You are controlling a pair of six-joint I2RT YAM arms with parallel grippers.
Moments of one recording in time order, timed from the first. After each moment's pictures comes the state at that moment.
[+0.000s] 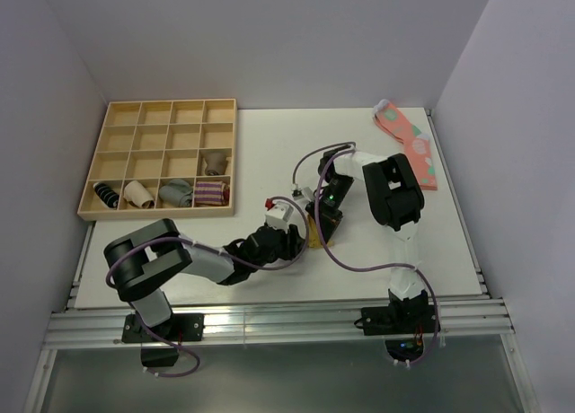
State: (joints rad) left arm -1.07 1.69 0.54 0.74 -0.28 -0.59; right arm 0.37 2.22 1.50 -1.31 -0.67 -0.75
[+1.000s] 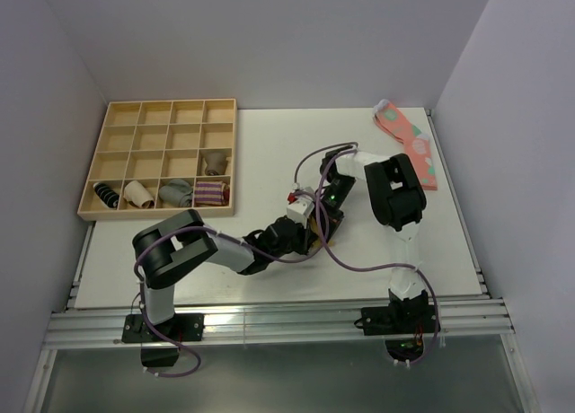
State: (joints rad) left arm -1.06 1.88 0.75 0.72 -0.18 -0.50; right arm 0.36 2.21 1.49 -1.30 -0.67 -0.74
